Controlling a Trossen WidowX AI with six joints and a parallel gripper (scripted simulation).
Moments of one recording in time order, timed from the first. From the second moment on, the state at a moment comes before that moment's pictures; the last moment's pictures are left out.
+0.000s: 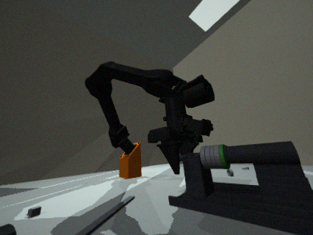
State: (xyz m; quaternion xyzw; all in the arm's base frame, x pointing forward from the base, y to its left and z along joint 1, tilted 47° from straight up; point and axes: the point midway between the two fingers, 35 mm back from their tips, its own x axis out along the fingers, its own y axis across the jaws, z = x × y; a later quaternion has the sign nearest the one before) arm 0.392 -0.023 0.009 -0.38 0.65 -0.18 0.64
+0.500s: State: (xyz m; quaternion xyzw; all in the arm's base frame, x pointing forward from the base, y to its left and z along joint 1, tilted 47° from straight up) arm 0.392 -0.022 0.009 -0.38 0.65 -0.17 0.64
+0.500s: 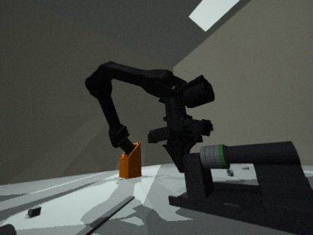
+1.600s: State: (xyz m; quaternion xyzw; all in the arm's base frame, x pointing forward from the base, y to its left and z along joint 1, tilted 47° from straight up) arm 0.379 -0.026 0.010 -0.38 0.65 -0.18 0.63
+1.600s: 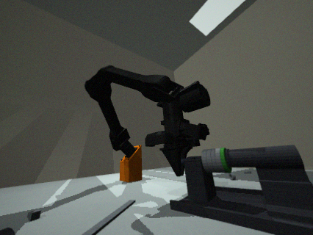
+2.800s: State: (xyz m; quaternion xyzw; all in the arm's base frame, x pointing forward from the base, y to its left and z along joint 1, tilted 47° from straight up) arm 0.375 -0.027 0.011 -0.38 0.65 -0.18 0.63
